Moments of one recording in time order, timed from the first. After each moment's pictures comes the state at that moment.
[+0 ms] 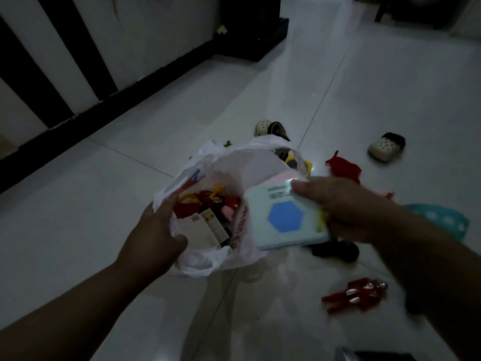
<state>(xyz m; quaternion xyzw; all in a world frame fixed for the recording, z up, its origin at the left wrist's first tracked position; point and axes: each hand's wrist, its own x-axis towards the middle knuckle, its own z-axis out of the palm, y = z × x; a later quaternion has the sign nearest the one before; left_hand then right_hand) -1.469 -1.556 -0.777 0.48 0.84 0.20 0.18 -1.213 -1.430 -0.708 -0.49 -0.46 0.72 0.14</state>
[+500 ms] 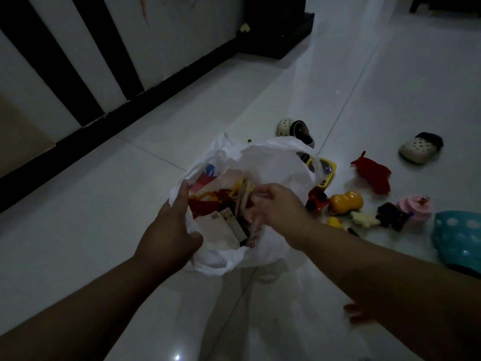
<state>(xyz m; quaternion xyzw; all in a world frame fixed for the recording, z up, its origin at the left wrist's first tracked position) -1.471 -1.560 -0.765 0.47 0.84 0.18 0.19 -1.314 -1.437 -0.785 -0.48 -0.55 0.65 0.22</state>
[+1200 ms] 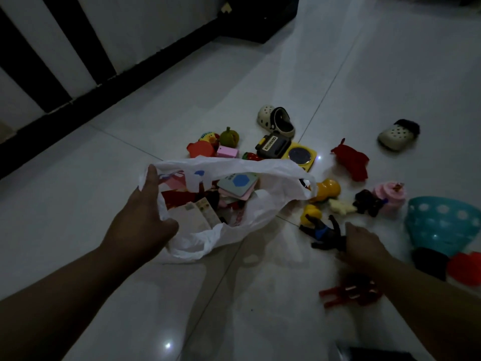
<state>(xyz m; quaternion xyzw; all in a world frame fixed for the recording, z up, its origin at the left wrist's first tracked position) -1.469 -1.543 -0.784 0.44 0.86 0.18 0.16 -1.105 -1.381 -0.925 -0.64 -0.72 0.18 -0.20</state>
